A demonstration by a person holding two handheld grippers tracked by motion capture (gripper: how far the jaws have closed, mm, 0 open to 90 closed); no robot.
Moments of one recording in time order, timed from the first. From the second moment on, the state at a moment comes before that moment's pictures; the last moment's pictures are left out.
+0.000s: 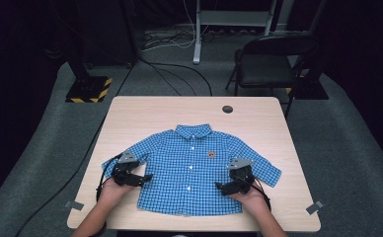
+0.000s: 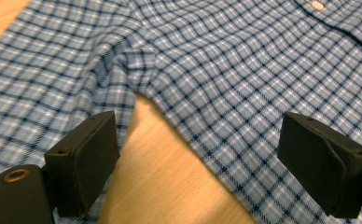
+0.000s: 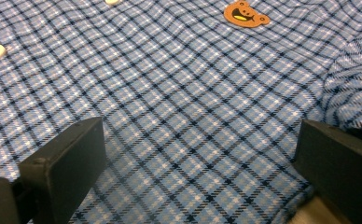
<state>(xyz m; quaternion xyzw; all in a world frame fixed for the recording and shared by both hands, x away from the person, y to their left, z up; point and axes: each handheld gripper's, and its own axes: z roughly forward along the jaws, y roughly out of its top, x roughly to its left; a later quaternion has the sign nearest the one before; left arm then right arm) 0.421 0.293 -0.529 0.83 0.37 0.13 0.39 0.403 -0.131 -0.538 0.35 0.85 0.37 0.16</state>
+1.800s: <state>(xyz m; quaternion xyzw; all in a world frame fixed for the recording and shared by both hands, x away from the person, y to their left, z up) 0.423 0.361 -0.514 0.76 0.47 0.15 0.42 0.403 -0.131 -0.538 0.35 0.85 0.37 0.16</state>
